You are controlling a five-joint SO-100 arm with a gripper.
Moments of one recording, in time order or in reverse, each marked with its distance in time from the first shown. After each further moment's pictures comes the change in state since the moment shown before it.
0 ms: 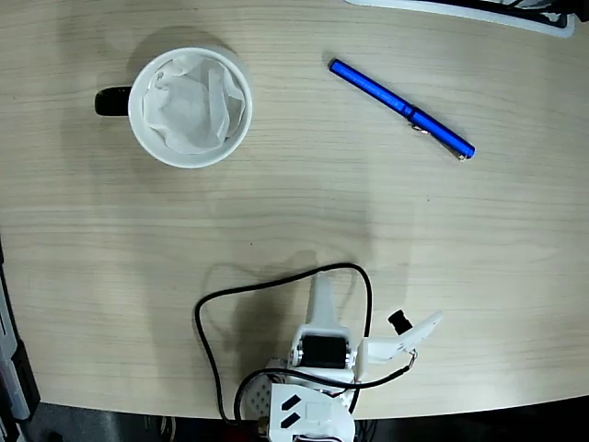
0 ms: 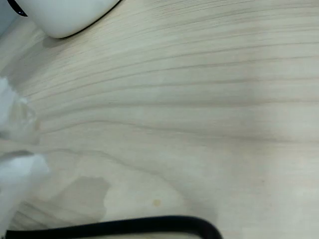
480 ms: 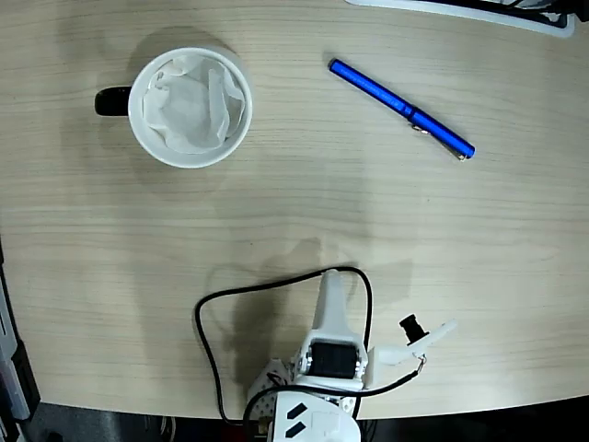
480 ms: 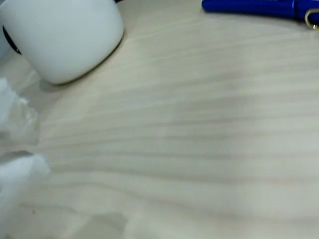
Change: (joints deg) arm 2.4 -6.7 -5.8 -6.4 0.2
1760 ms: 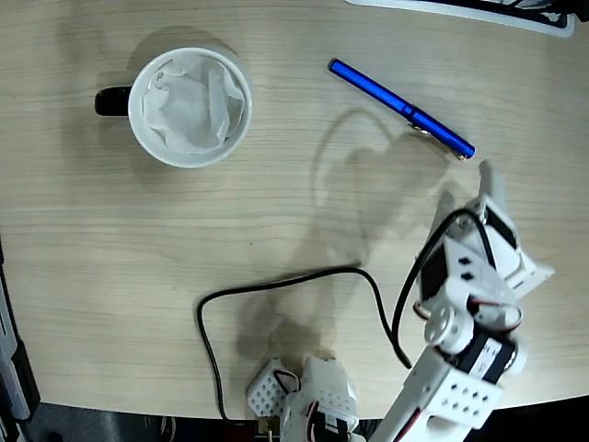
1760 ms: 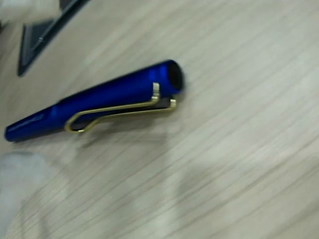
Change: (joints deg) arm 21.3 -101.4 -71.6 -5.2 9.9
